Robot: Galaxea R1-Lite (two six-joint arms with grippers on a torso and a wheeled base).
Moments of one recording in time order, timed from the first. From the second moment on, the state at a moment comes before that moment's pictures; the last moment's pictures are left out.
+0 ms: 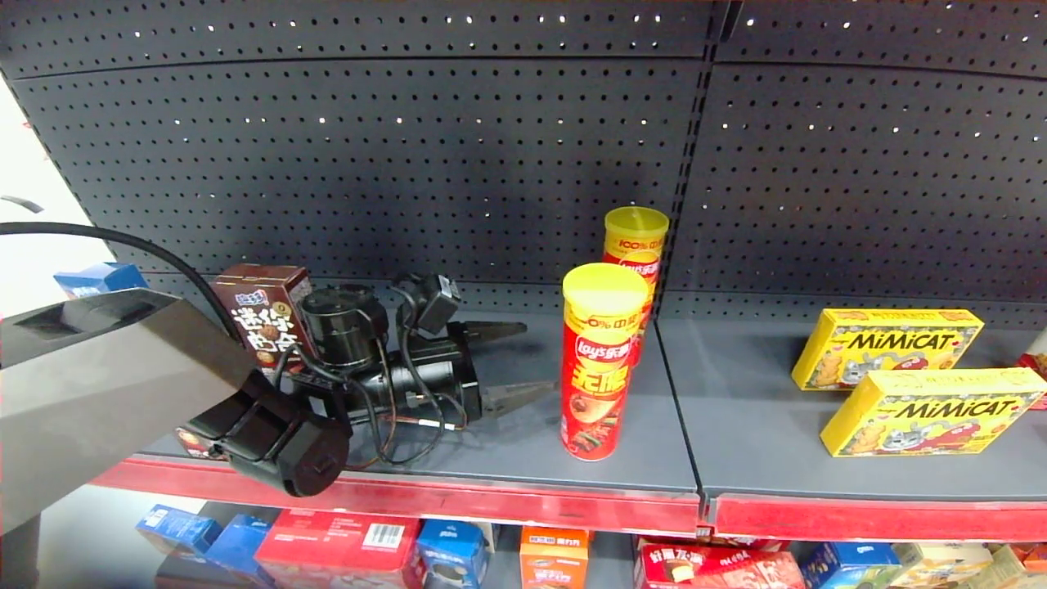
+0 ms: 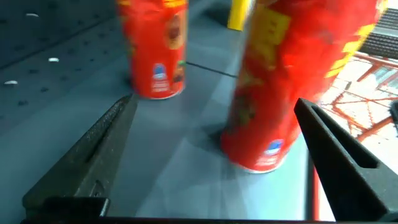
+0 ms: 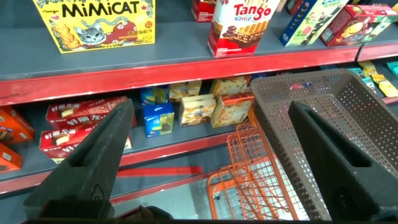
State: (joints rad) left arm -0.34 2.15 -0.91 -1.24 -0.90 0.03; right arm 0.08 0.19 -0.83 0.83 -0.50 -0.04
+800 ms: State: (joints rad) left arm -0.38 2.21 -0.95 -1.24 -0.86 0.03; right arm 0.09 0.19 -0.83 0.83 -0.50 -0.04
